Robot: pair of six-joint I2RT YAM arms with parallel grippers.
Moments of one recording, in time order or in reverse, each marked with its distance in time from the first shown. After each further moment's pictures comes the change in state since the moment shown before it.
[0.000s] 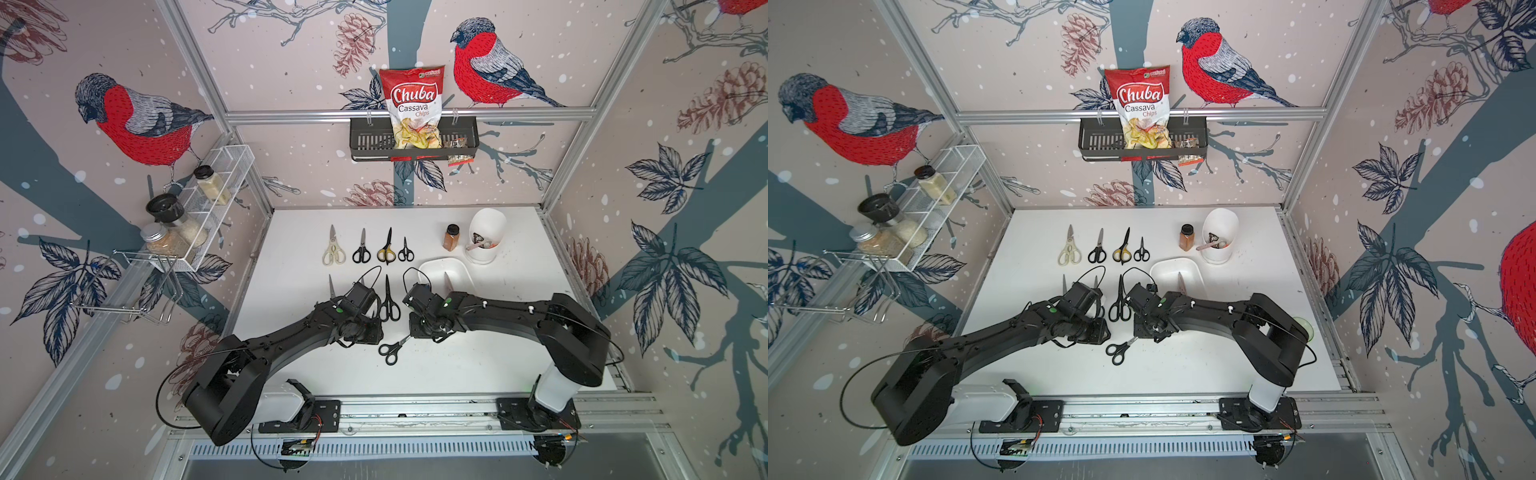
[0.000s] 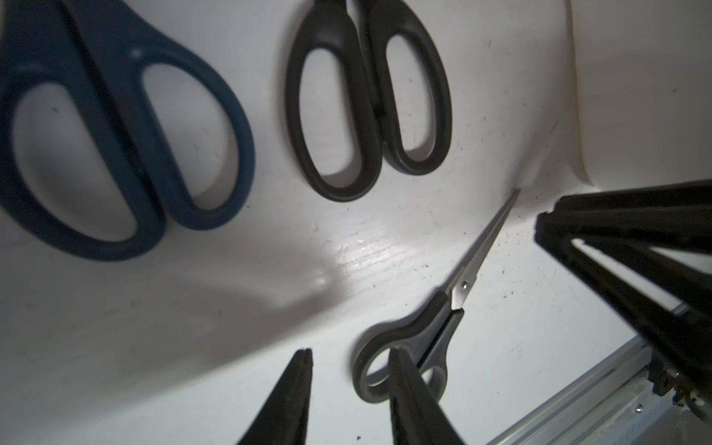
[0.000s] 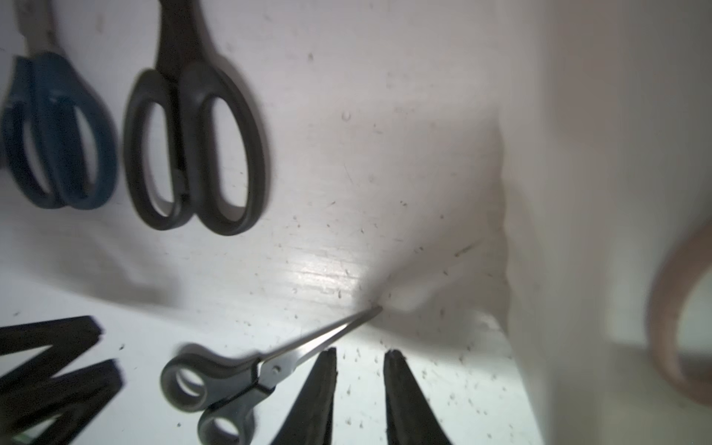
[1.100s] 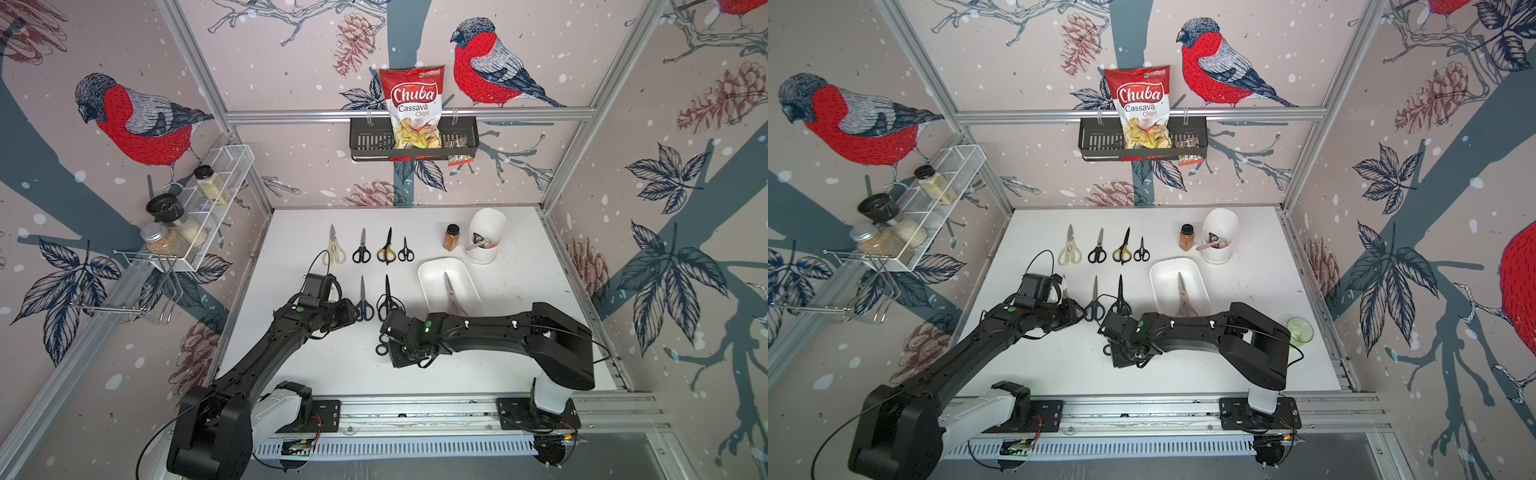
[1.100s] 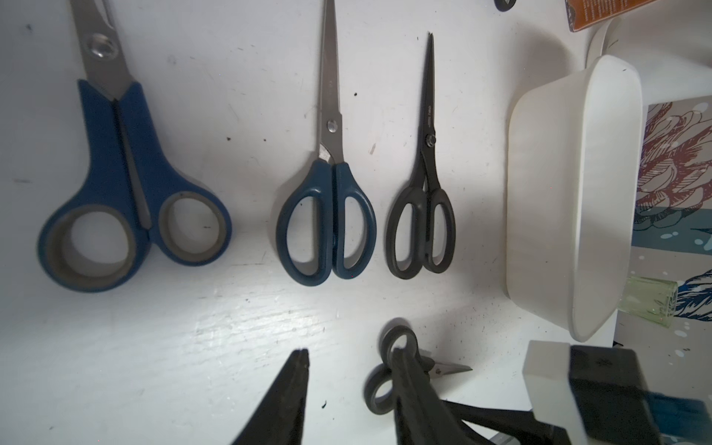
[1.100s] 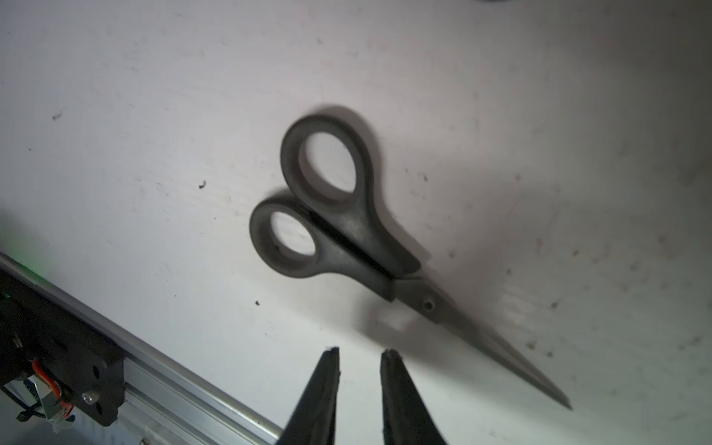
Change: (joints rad) left arm 0.405 -0.229 -0.053 0.005 0.140 -0.021; right arm 0.255 0.110 0.044 0.032 -0.083 0.059
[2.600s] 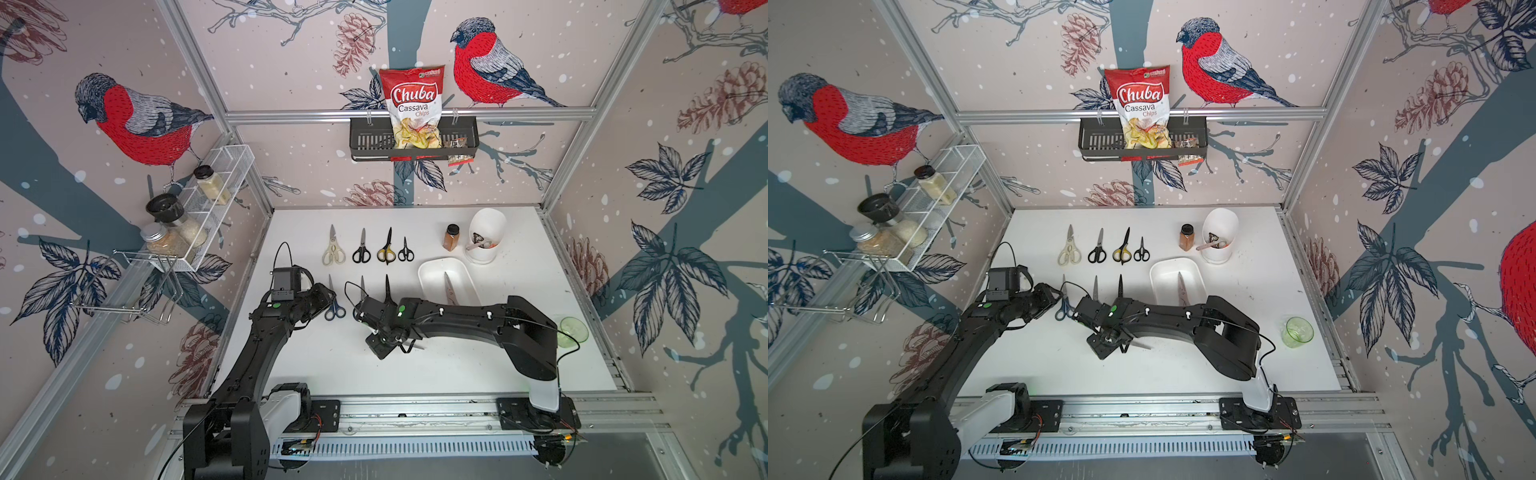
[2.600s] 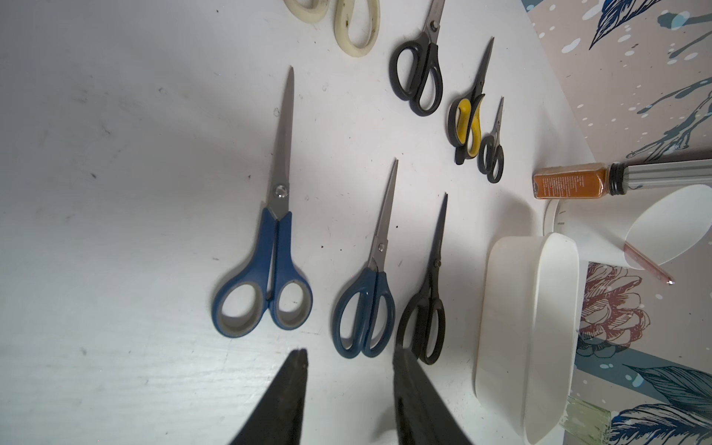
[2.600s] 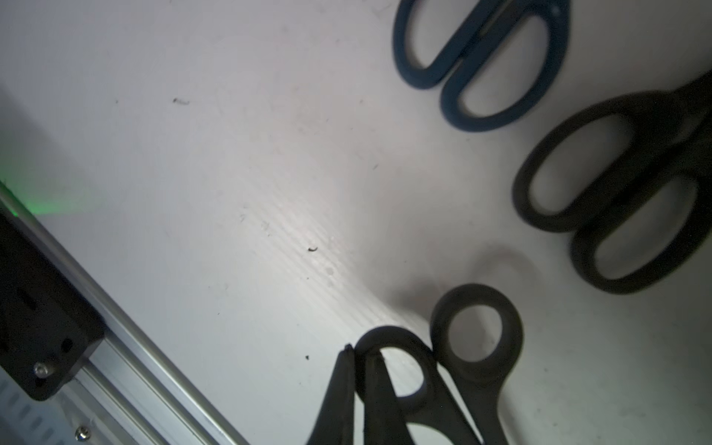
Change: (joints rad) left arm 0.300 -0.042 0.042 0.009 0.028 -0.051; right arm 0.011 0.194 0.367 -0.188 0.029 -0.566
